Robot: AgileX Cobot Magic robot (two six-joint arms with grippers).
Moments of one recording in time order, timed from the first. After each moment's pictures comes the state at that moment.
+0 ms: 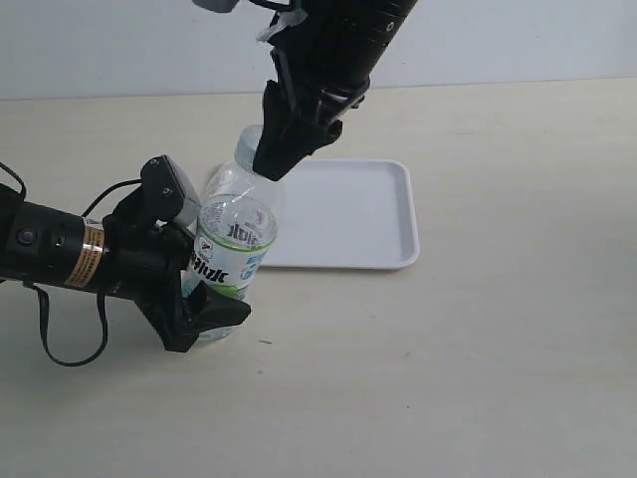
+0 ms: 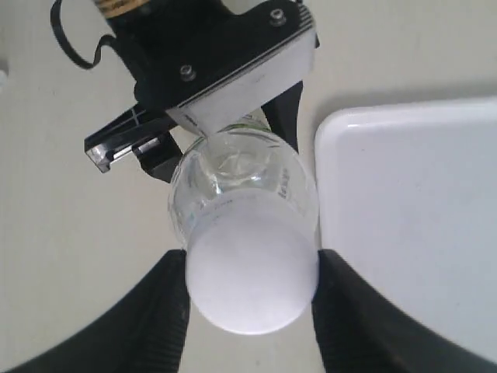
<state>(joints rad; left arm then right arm) -0.34 1.86 -0.69 1.45 -0.61 -0.81 0.46 1.87 -1.69 0.45 1.23 -0.94</state>
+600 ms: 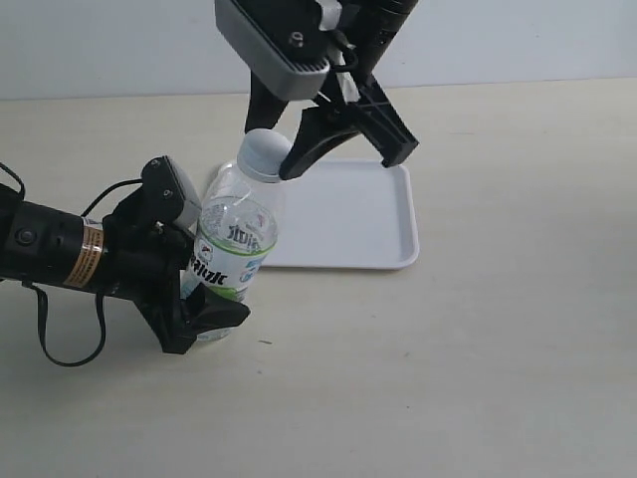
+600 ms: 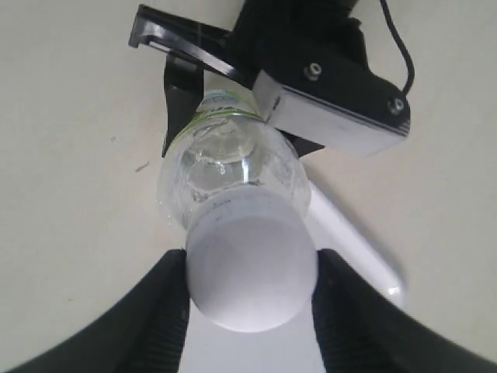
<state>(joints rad) -0.34 1.86 -0.69 1.46 -0.61 -0.80 0.46 1.87 -1.69 0.45 1.23 -1.83</state>
